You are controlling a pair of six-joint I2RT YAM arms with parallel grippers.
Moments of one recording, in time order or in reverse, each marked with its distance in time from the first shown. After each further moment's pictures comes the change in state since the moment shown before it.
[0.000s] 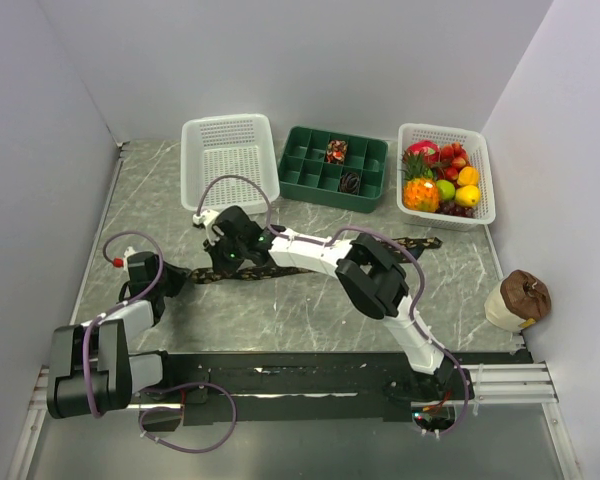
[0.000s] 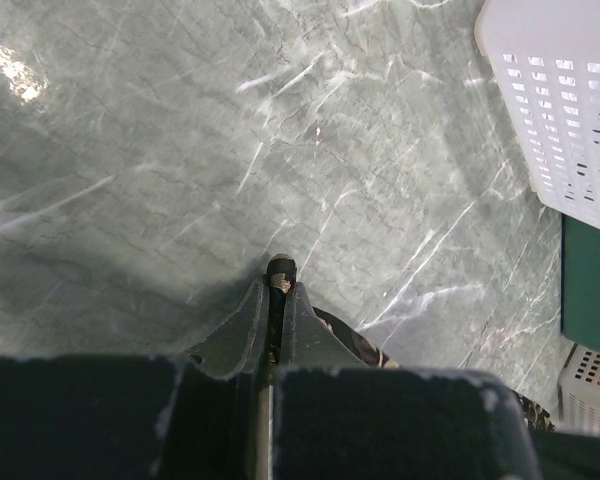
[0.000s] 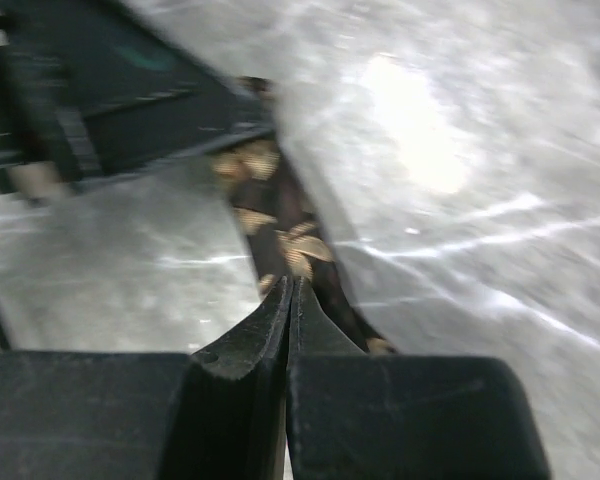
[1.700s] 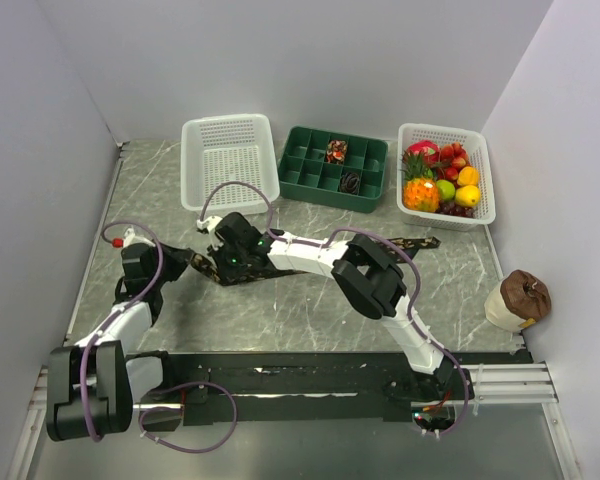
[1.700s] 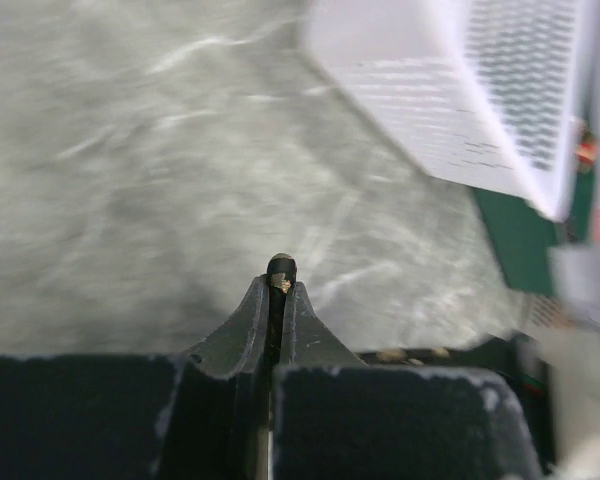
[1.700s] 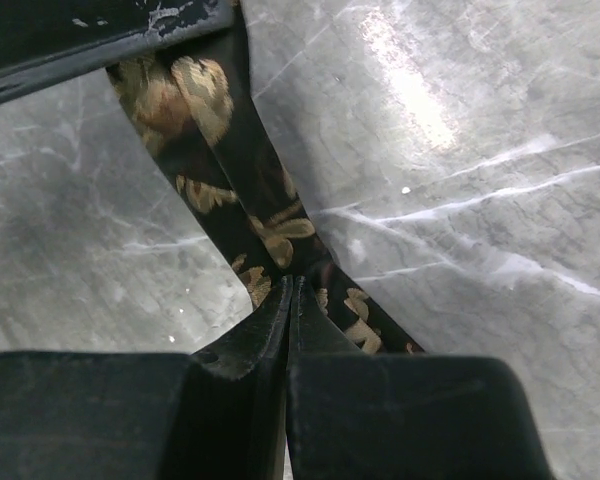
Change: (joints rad) left arm -0.013 -0.106 0.050 0.021 0.088 0.082; right arm 0.009 0.019 -0.020 -0.037 0.053 0.044
